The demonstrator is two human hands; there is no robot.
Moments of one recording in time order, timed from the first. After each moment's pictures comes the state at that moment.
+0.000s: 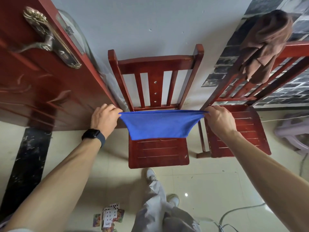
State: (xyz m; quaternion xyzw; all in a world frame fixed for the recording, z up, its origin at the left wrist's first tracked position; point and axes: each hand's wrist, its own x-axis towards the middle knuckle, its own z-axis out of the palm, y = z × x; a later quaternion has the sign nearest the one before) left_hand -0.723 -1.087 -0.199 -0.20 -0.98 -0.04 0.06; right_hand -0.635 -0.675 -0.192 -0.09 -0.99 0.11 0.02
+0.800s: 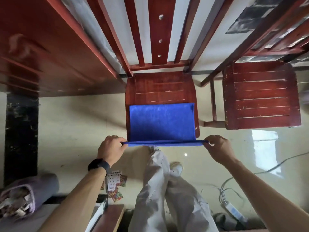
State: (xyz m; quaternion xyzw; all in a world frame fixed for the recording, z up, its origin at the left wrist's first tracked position) left_hand -0.567 -1.117 -0.398 -0.01 -0.95 -0.15 -0.29; right_hand -0.487 -0.710 -0.395 -0.24 -0.89 0.25 -0.29
